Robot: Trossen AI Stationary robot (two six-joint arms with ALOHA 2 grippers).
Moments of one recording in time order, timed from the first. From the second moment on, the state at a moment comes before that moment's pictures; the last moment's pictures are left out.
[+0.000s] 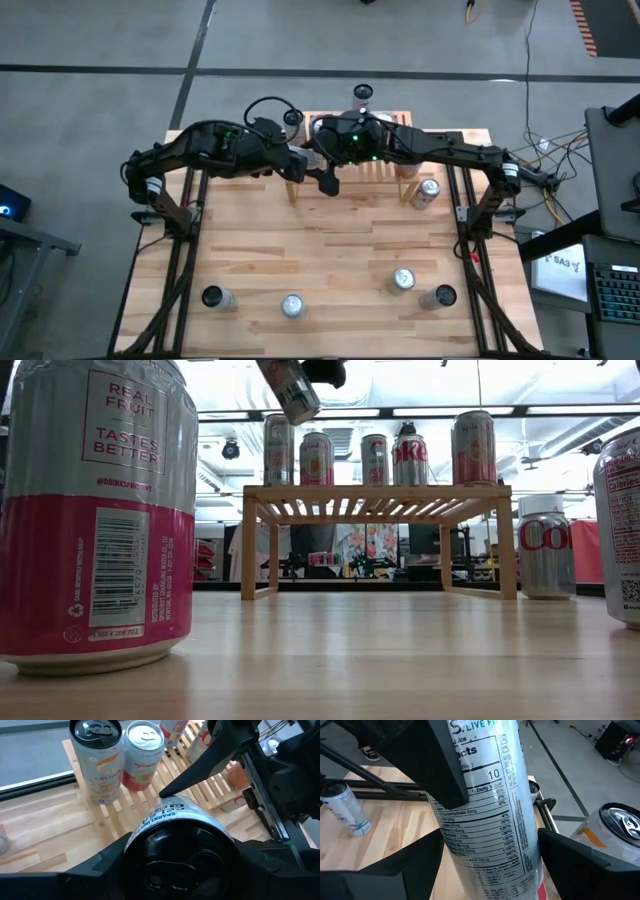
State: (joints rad) left arm -0.02 1.70 2.23 -1.47 -0.54 -1.06; right arm -0.18 1.74 1.81 -0.48 -0.10 -0.16
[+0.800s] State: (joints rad) left arm -0.02 1.70 2.23 -1.42 -0.54 -1.02; right arm -0.18 1.78 1.81 -0.39 -0.12 -0.17
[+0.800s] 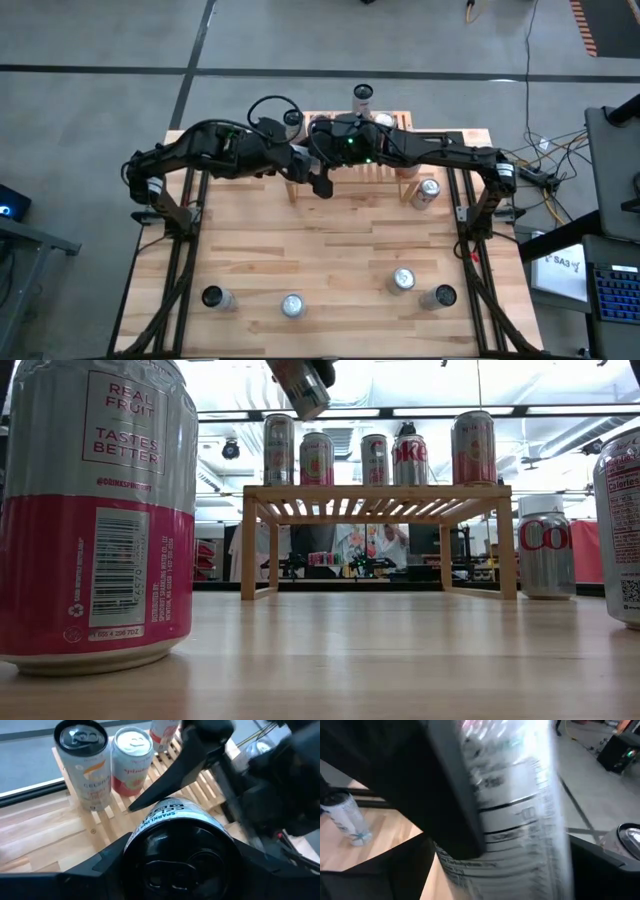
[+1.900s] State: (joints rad) left arm -0.03 1.56 2.23 -1.21 -0.59 -0.40; right arm -0.26 1.54 1.77 -0.57 -0.12 -0.04
